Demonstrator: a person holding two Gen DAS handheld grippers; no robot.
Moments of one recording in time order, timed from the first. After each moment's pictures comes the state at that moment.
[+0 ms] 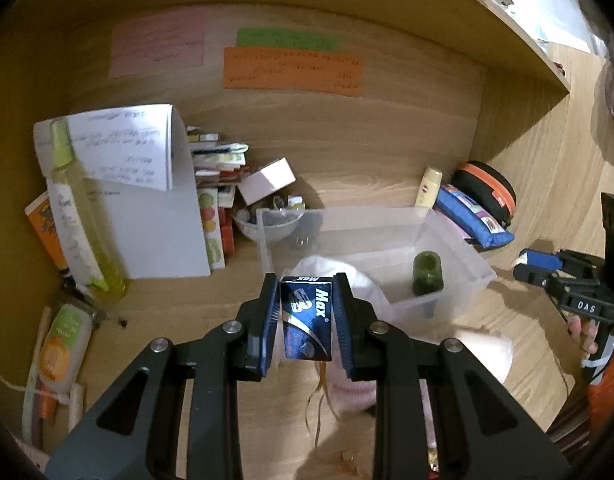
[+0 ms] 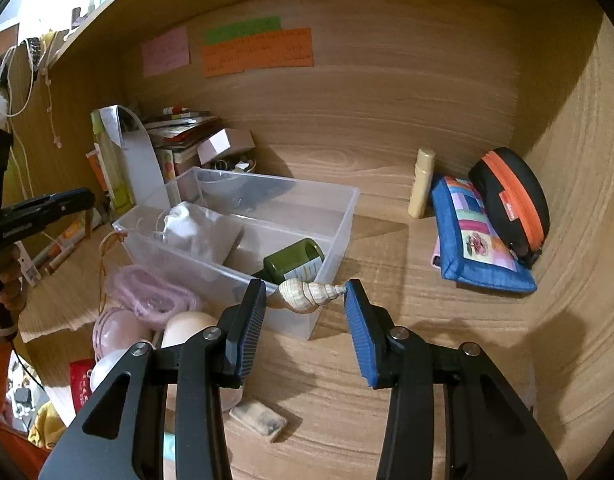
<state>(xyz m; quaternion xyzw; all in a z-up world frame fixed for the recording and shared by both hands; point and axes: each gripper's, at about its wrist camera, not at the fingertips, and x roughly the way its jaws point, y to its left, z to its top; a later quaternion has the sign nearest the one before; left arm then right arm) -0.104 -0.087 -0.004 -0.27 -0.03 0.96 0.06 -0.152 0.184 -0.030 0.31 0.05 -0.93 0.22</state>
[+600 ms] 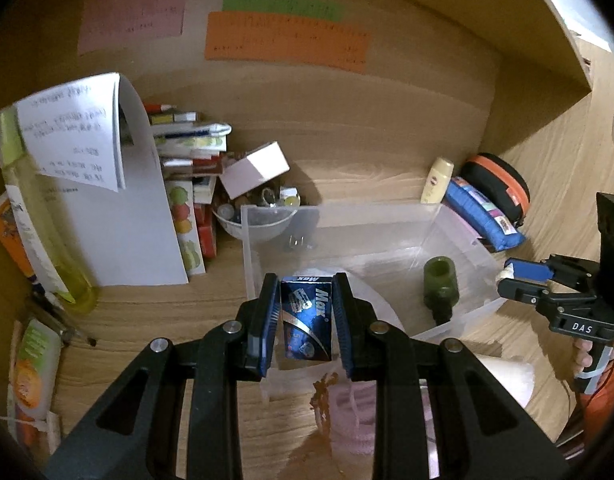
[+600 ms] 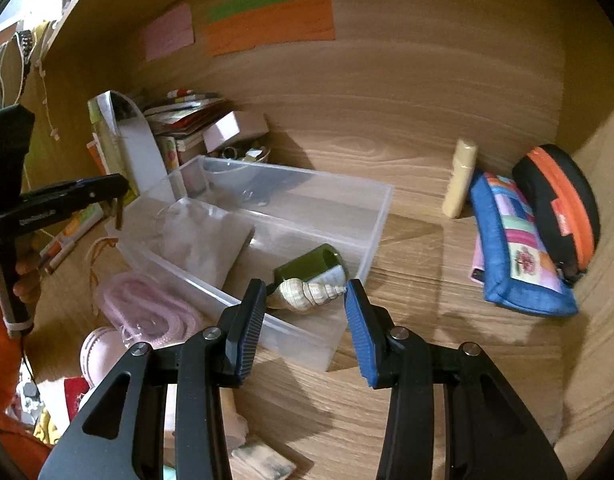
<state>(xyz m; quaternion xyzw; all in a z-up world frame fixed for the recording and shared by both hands) -0.157 -0.086 -0.023 -0.31 -0.04 0.95 0.08 -0.194 0.154 -0.047 0.34 0.06 -0.90 0.25</state>
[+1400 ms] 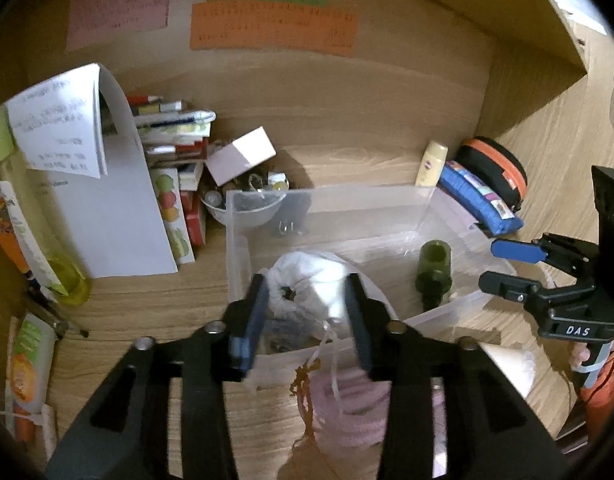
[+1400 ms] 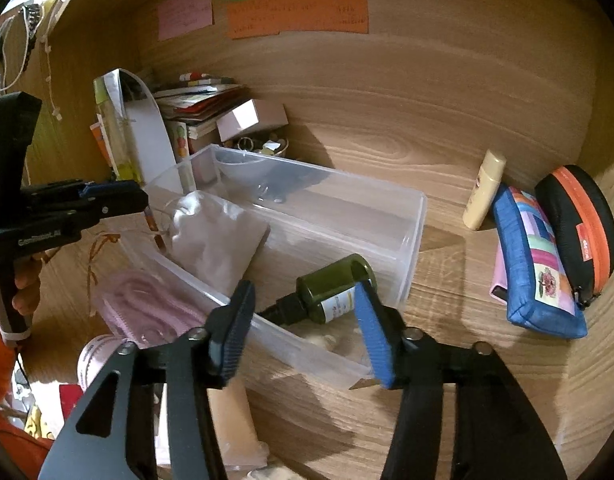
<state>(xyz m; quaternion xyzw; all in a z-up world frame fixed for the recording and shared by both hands) -0.154 -0.076 -0.025 -0.32 -0.03 0.94 0.08 -0.192 0.129 -0.046 0.34 0.09 -0.90 0.26</state>
